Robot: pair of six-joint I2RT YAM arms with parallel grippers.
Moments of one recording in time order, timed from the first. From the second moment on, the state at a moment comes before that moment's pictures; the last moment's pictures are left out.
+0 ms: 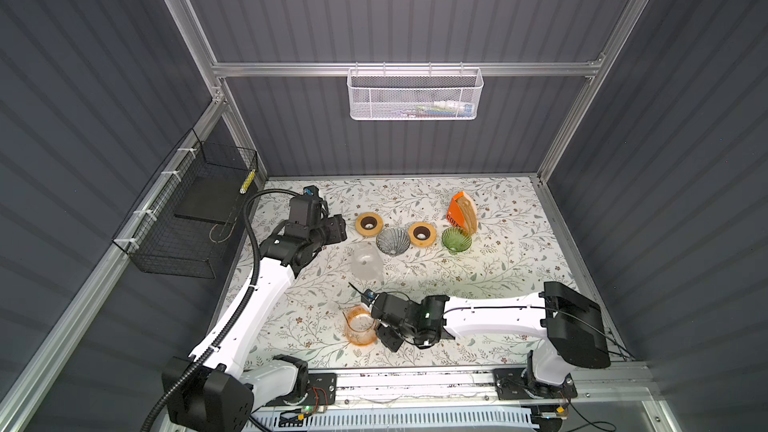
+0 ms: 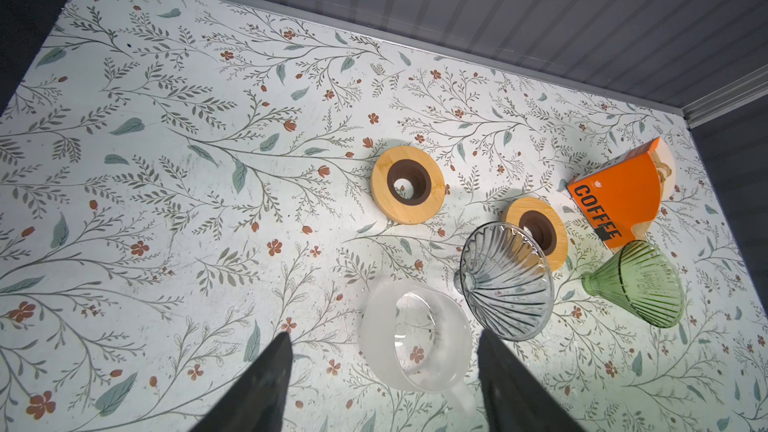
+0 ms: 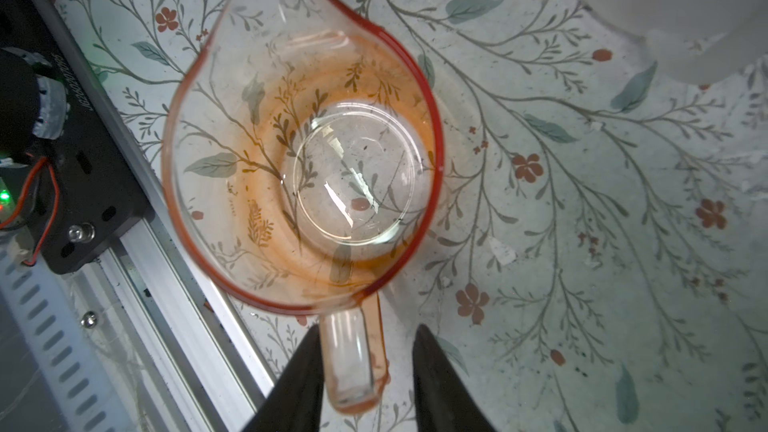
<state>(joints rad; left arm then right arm) -0.31 1.20 1.12 -0.62 -0.04 -0.37 1.30 1.69 1.07 -0.41 0.09 0.36</state>
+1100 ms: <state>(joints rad) -0.31 1.32 1.16 -0.66 0.10 -0.37 0.92 1.39 1.08 -0.50 0.05 0.45</state>
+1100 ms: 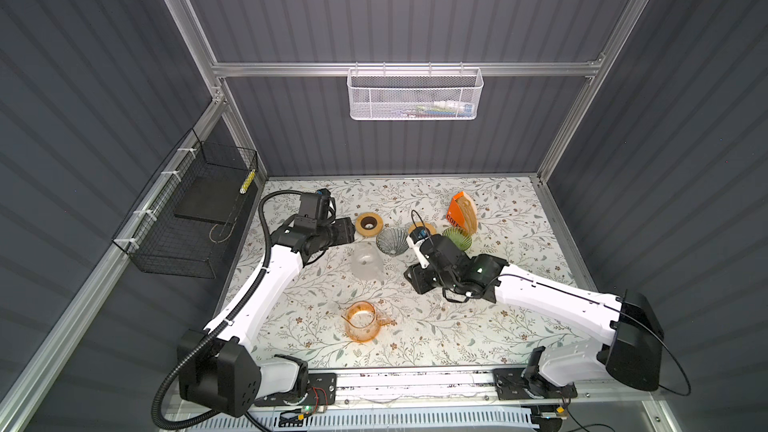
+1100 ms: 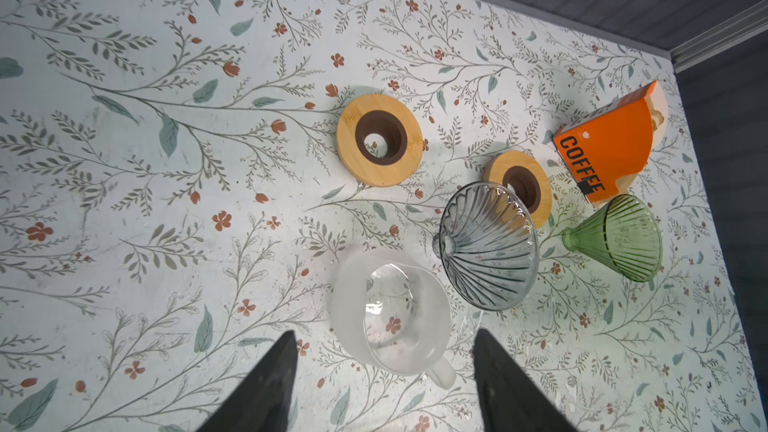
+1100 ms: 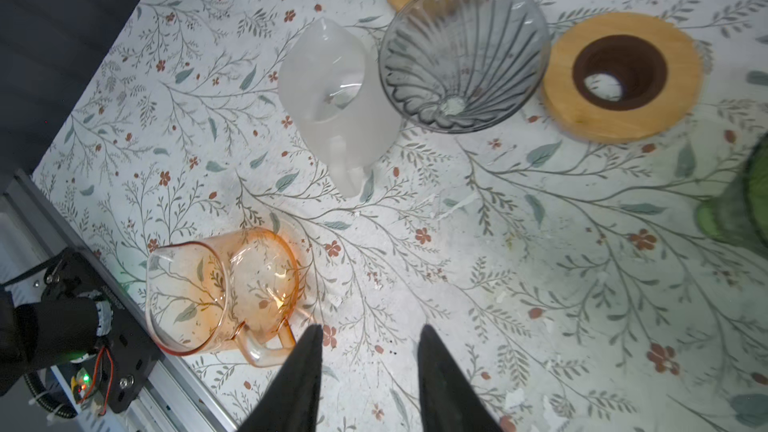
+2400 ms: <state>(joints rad) -0.31 1.60 1.42 -0.68 0.14 -0.40 0.49 2.14 1.84 -0.80 -0.05 0.27</state>
